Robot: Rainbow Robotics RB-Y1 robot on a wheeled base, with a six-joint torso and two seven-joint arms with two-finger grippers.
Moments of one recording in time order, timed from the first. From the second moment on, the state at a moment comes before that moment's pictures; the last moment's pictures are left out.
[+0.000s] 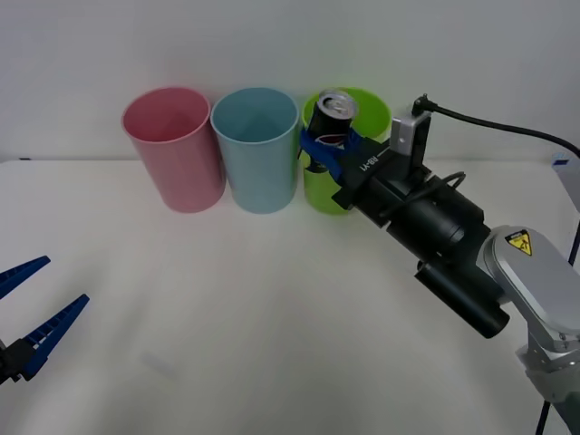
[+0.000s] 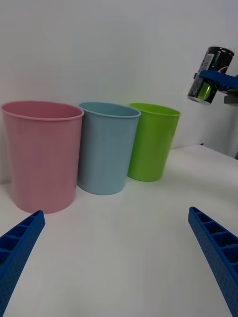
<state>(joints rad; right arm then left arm) -0.25 -0.41 0.29 -1.82 1.17 -0.34 -0.20 0.35 0.40 0.52 -1.66 -0.96 -1.22 0.00</state>
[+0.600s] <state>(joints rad) -0.54 -0.25 0.29 -1.51 1.25 -0.25 -0.21 0.35 0.40 0.52 -1.66 -0.96 -1.22 0.00</state>
